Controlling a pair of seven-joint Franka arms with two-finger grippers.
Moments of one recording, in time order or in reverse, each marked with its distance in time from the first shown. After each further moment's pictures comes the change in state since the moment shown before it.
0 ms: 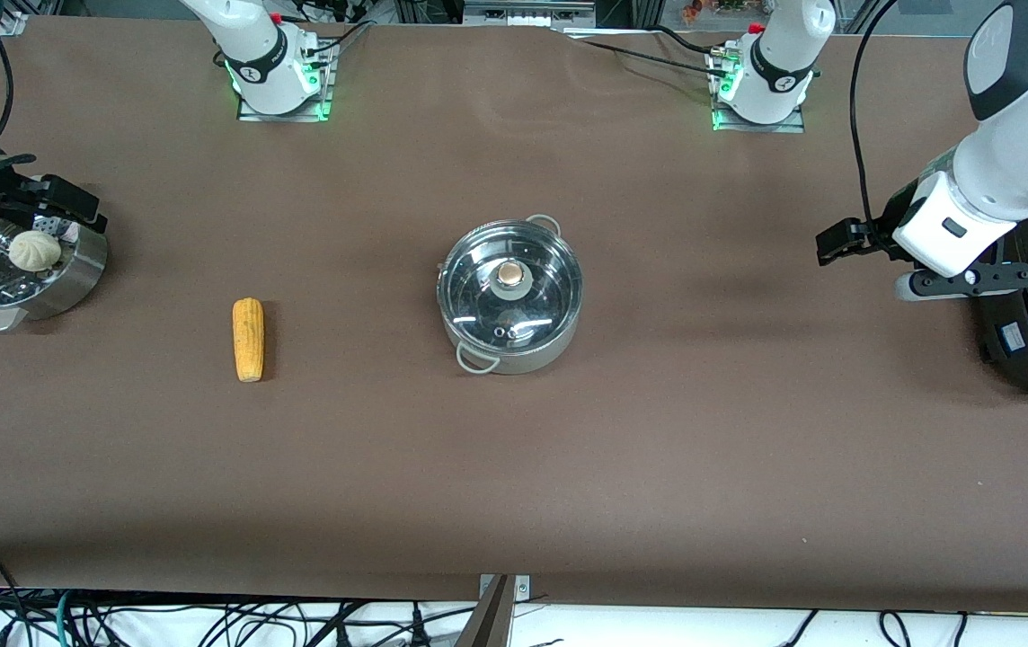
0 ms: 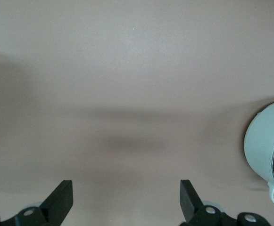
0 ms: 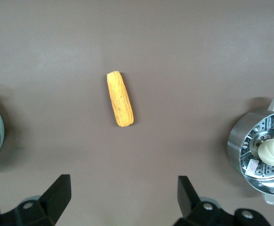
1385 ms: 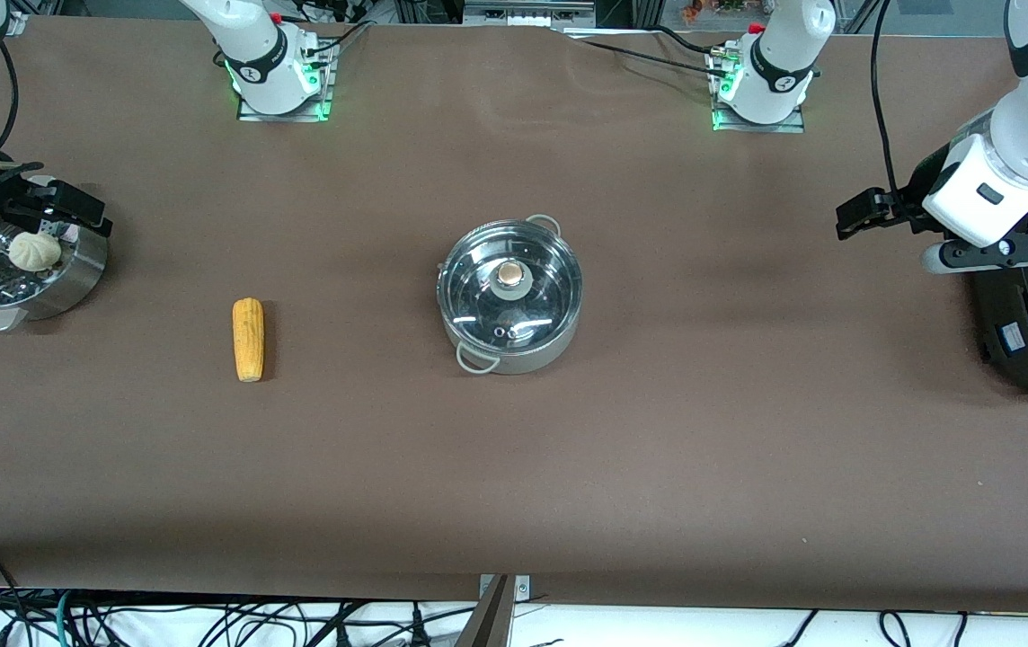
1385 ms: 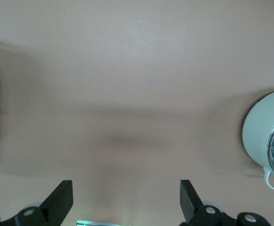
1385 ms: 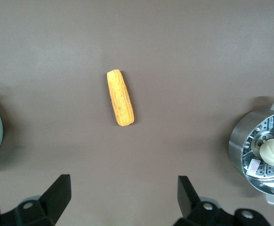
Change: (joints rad) left arm 0.002 -0.028 0.009 0.063 0.000 -0.116 0.000; right arm 0.000 0.014 0.004 0.000 0.000 0.001 0.000
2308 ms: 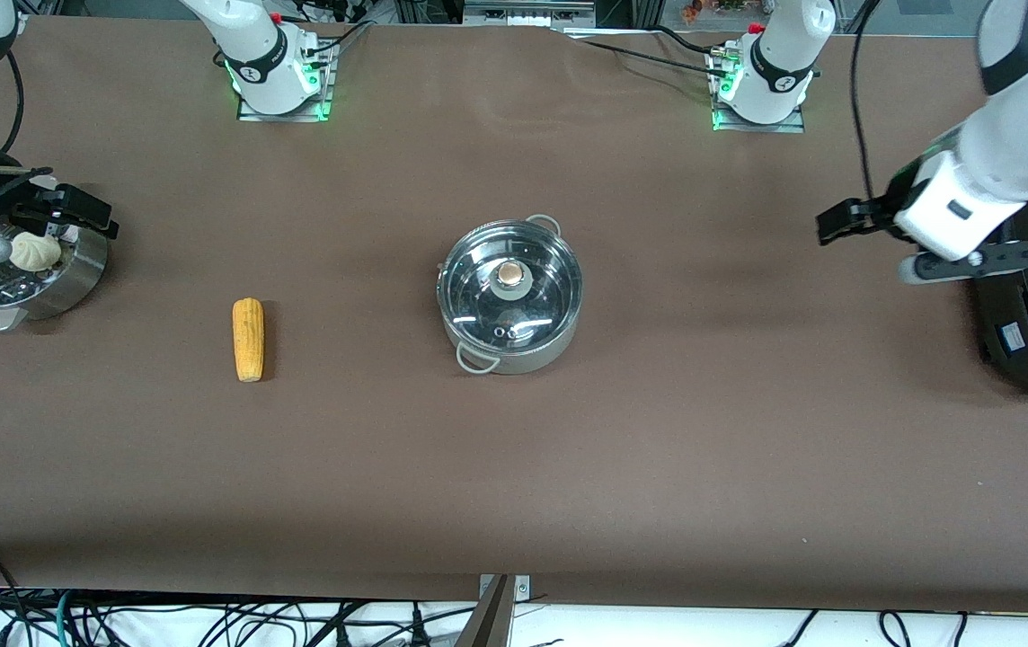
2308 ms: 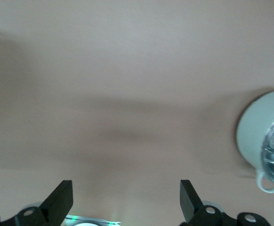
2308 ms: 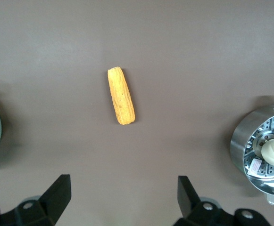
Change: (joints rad) left arm -0.025 0.051 -0.050 0.001 -0.025 0.016 -0.120; right arm 0.001 0.021 0.008 -0.003 -0.003 -0.005 -0.003
